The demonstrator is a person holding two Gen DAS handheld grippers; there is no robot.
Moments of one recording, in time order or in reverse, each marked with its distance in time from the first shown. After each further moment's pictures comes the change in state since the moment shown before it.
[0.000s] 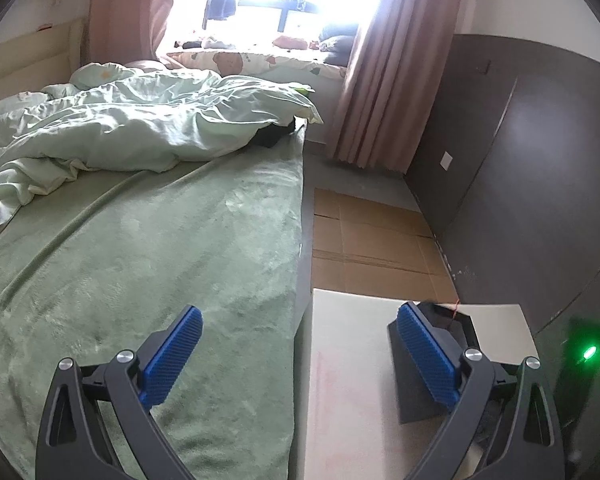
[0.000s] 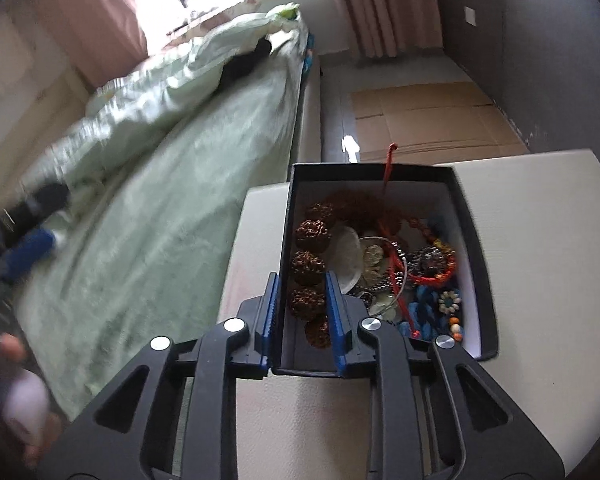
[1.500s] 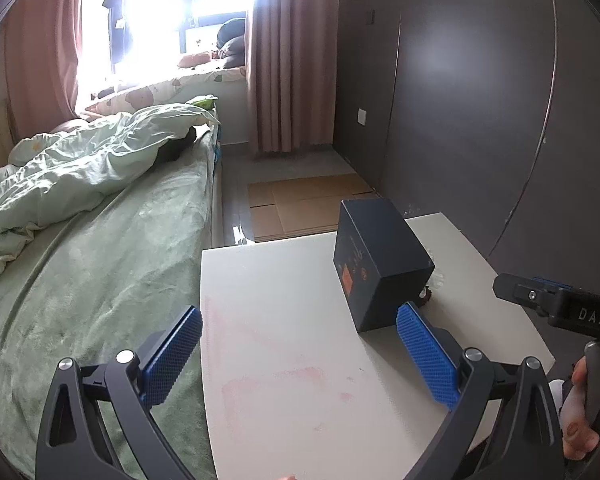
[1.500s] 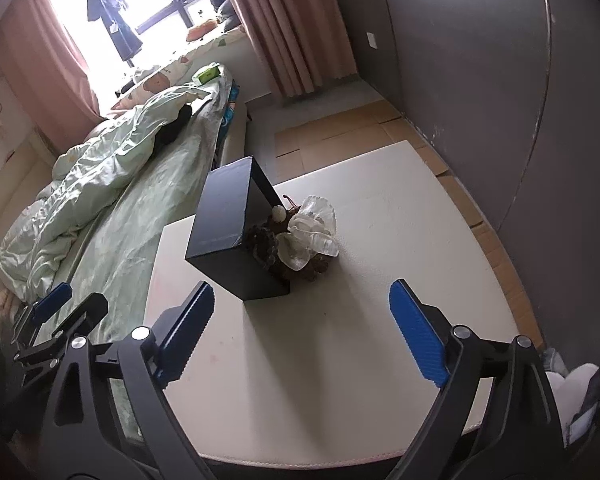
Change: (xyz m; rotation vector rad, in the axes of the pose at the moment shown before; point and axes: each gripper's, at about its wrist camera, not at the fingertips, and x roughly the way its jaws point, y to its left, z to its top) left arm -0.052 -0.122 -0.085 0.324 -0.006 -0.113; right arm -0.168 -0.122 -0.047 0.126 -0.134 -0.159
